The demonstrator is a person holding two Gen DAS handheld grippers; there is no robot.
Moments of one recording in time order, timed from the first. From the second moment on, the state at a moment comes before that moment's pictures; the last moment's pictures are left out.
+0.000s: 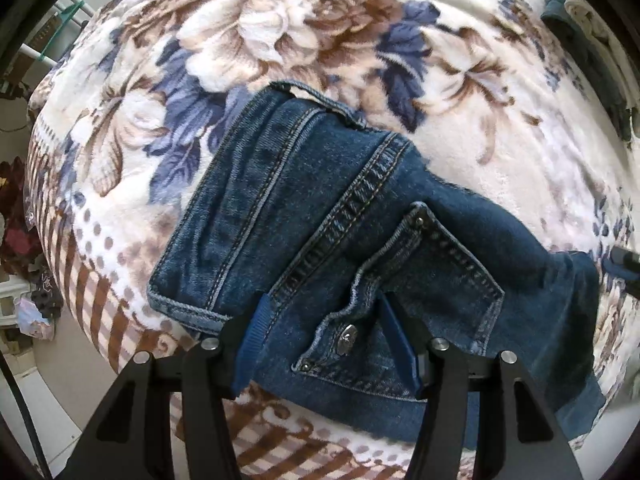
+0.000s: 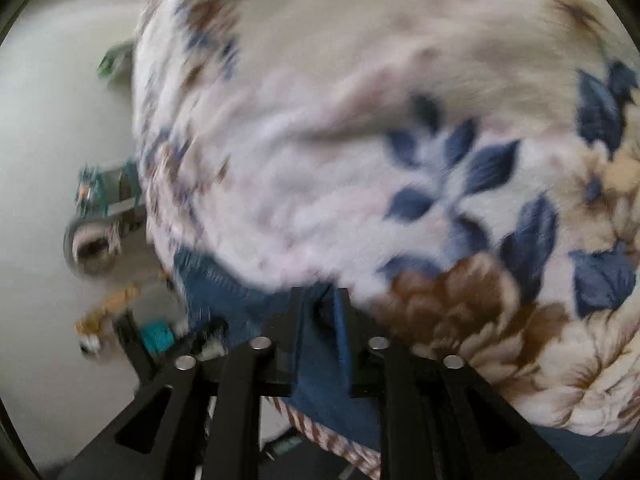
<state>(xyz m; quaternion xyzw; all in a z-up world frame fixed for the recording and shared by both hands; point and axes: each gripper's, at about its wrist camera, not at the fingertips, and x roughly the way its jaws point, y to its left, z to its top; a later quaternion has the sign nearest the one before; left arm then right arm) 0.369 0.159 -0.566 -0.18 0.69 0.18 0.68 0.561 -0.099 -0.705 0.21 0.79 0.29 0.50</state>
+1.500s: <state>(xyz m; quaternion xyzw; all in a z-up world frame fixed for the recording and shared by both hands) 0.400 -0.251 -0.562 0.03 0.67 -0.02 0.74 0.256 -0.685 -0.736 0.55 0.40 -0.17 0.71</state>
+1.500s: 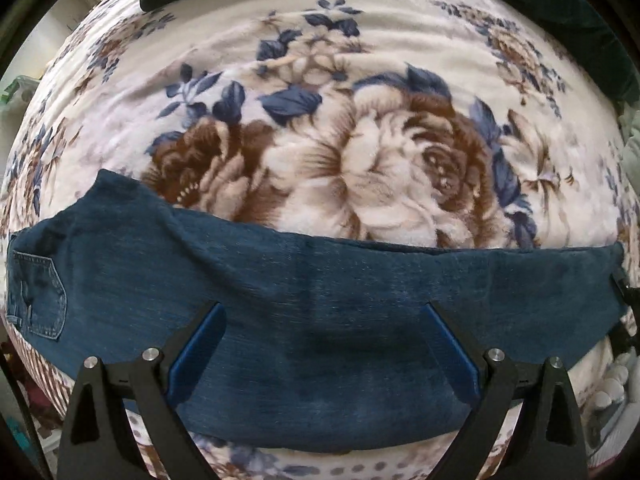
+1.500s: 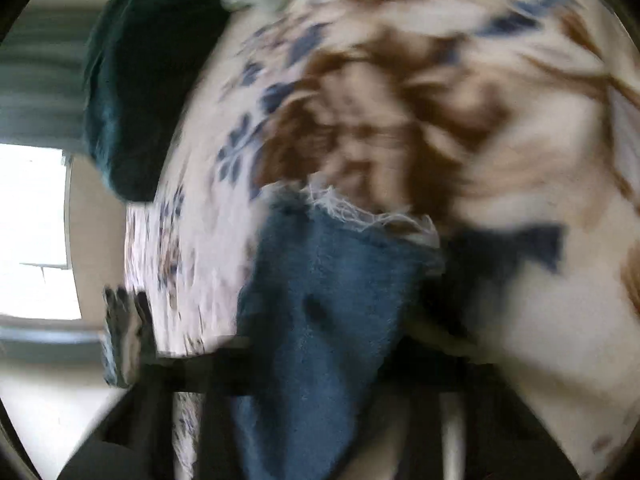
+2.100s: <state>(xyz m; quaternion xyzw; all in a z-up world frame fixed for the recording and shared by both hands) 0.388 -0.275 -0.581 0.08 0.66 -0.01 0.75 0.258 -0.694 -0.770 0.60 0.38 -0.10 0.70</state>
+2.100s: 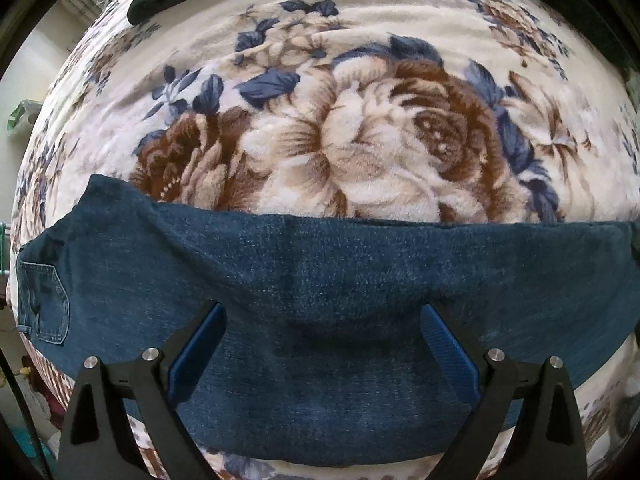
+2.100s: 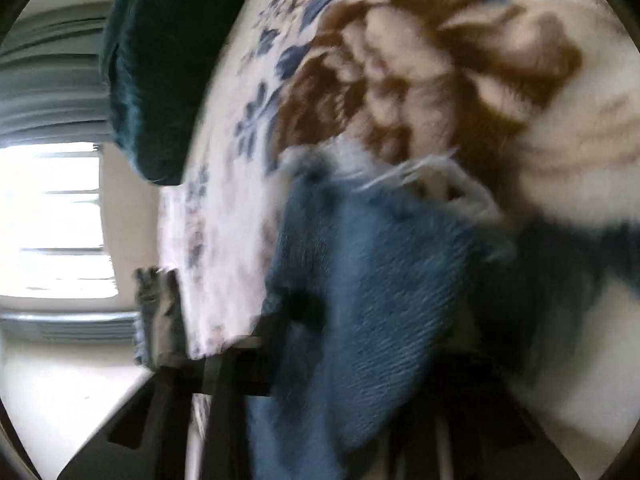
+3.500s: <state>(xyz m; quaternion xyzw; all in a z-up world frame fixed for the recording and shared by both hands) 0.335 0.167 -0.506 -0.12 0.63 0.16 0.75 0.351 -0.084 -0.644 0.14 0.55 0.03 0.82</state>
